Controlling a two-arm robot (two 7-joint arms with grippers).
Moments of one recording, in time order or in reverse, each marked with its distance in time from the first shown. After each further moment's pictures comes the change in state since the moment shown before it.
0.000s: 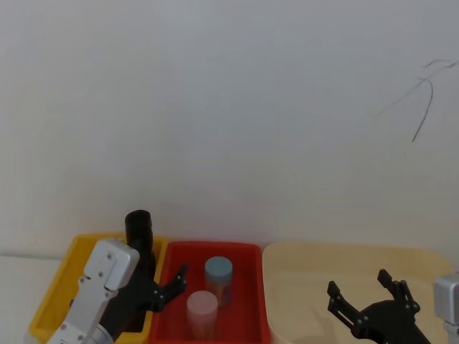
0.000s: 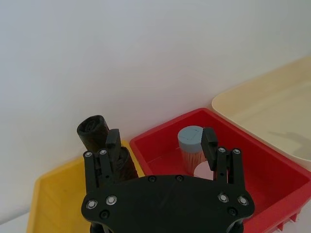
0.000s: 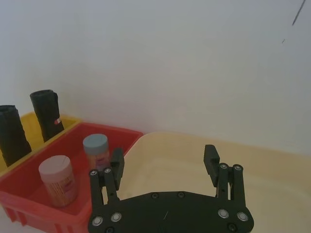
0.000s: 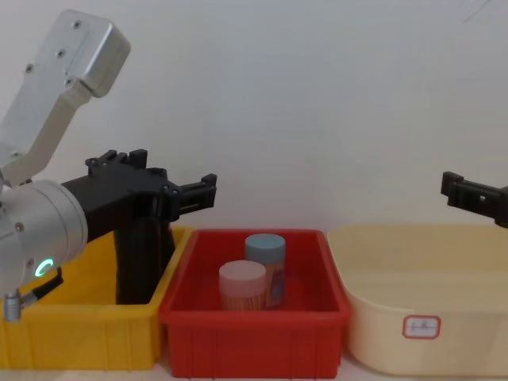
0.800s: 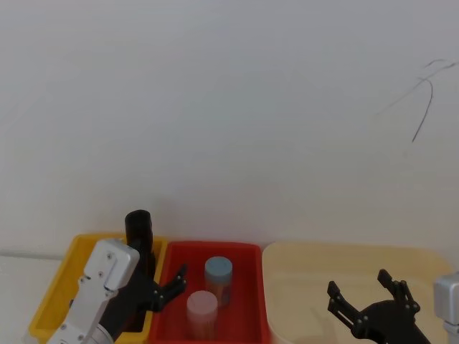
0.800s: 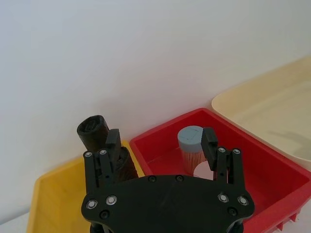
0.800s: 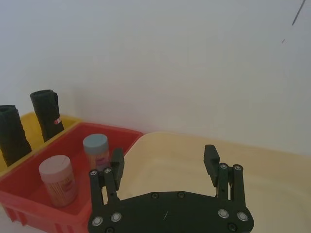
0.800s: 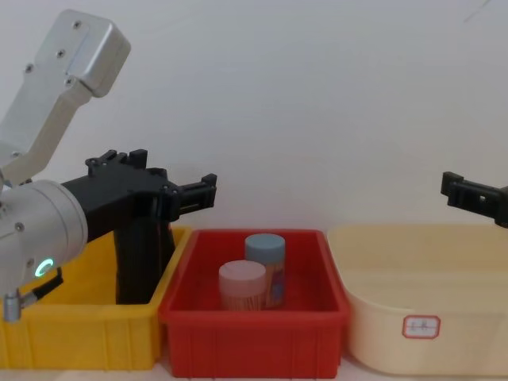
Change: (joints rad) left arm 0.000 0.000 0.000 0.000 0.000 0.000 0.000; right arm 0.000 0.000 0.000 0.000 0.000 0.000 0.000
